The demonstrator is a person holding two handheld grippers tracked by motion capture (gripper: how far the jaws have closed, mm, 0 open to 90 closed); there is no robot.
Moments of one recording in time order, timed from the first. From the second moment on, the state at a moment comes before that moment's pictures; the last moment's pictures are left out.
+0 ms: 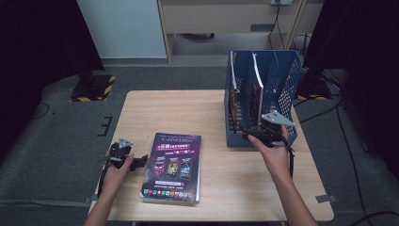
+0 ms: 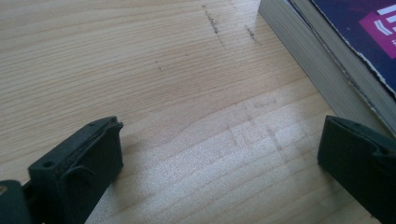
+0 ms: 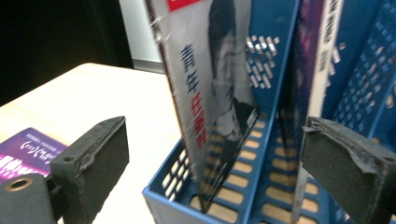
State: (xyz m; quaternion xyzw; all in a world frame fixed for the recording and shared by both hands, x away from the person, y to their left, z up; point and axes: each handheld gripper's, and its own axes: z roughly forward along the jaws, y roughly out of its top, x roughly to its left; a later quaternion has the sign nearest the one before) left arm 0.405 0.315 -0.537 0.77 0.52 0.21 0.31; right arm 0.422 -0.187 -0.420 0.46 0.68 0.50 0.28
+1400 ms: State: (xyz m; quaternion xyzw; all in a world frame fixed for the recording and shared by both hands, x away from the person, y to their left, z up) left arm 0.399 0.316 -0.537 0.78 0.51 0.21 0.31; right arm 0.382 -0.084 -0.484 0.34 0.78 0.49 0.18
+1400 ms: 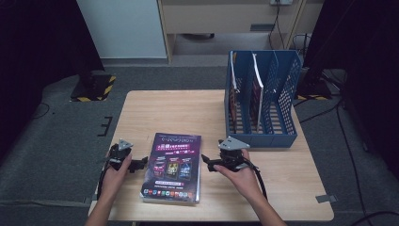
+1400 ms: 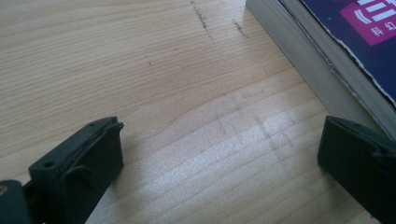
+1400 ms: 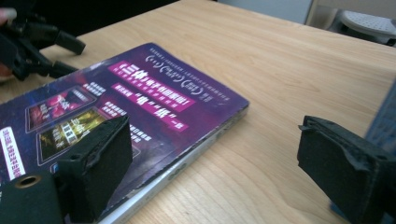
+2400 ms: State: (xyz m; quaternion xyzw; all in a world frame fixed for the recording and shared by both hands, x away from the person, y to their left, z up) left arm 0.368 0.289 -0.496 0.78 0.43 0.21 0.39; right arm 0.376 -0.075 -0.506 0.35 0.80 0.46 0.15
